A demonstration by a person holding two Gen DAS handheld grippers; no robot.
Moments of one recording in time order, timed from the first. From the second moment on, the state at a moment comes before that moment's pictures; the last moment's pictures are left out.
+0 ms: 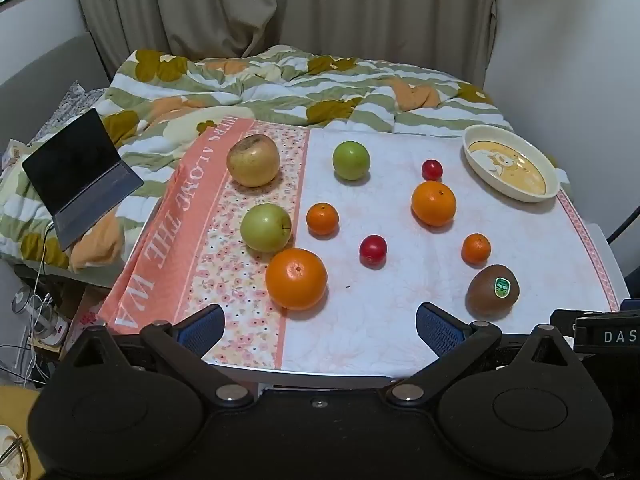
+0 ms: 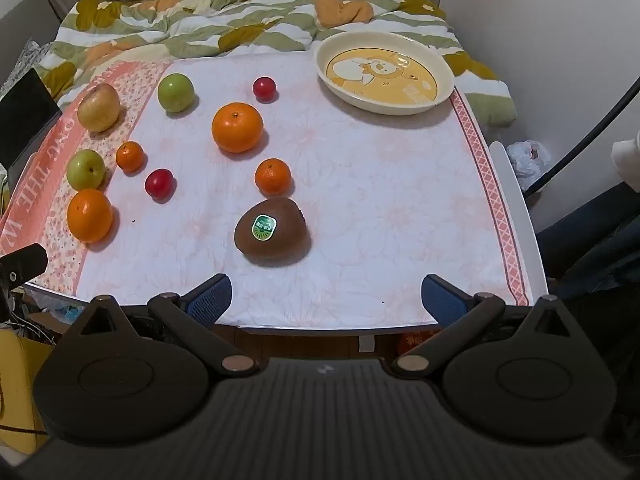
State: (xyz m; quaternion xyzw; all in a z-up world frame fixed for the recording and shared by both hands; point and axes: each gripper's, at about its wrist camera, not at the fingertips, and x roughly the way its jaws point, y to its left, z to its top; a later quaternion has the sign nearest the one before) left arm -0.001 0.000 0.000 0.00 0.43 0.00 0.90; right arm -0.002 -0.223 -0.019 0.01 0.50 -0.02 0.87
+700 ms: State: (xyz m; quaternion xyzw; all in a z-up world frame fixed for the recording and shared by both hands) left arm 0.002 0.004 0.000 0.00 0.43 0.00 0.90; right arm -0.003 -0.220 -0.015 0.01 0.49 -0.02 0.87
